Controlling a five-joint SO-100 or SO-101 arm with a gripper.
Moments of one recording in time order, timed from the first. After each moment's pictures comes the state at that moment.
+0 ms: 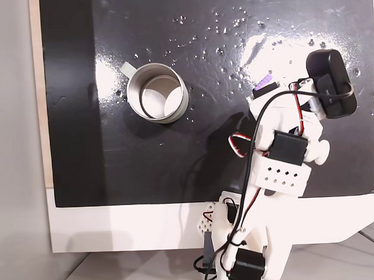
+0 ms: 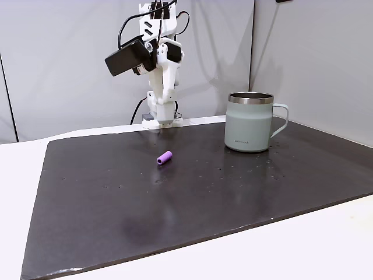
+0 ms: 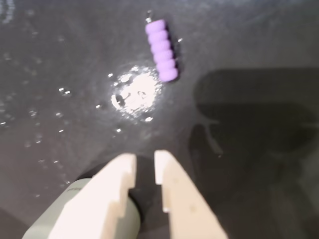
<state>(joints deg) 16.8 115.0 105.2 69.3 -43.8</state>
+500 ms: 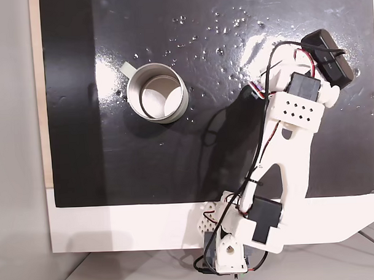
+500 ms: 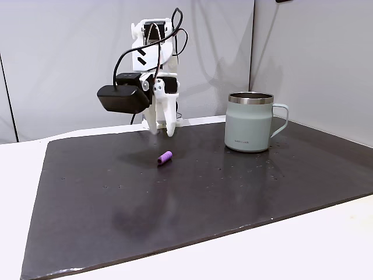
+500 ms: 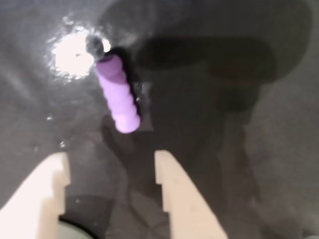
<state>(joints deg) 19.8 86.5 88.4 72.6 -52.5</state>
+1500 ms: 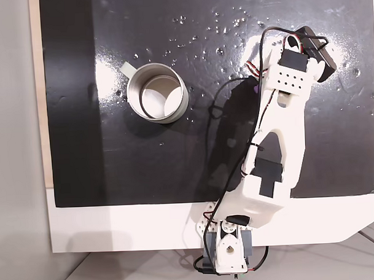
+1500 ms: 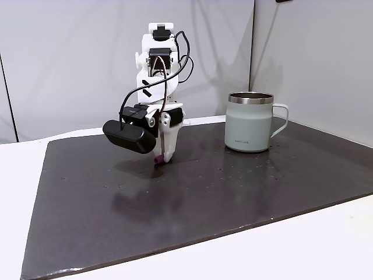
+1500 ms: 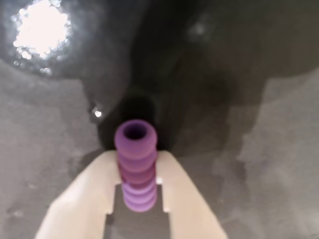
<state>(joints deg) 17.8 65.8 75.9 72.4 -51.3</state>
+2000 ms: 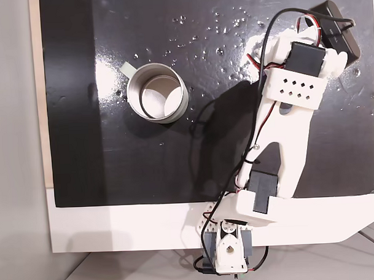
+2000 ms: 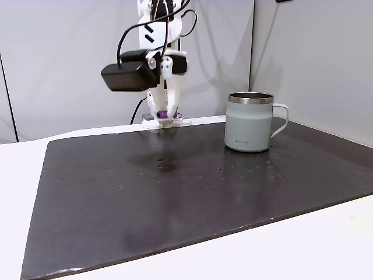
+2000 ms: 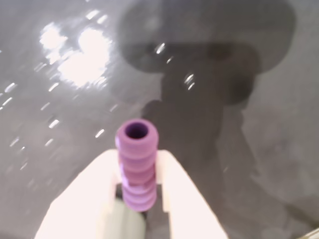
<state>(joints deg) 14.2 74.1 51.8 94.2 -45.3</state>
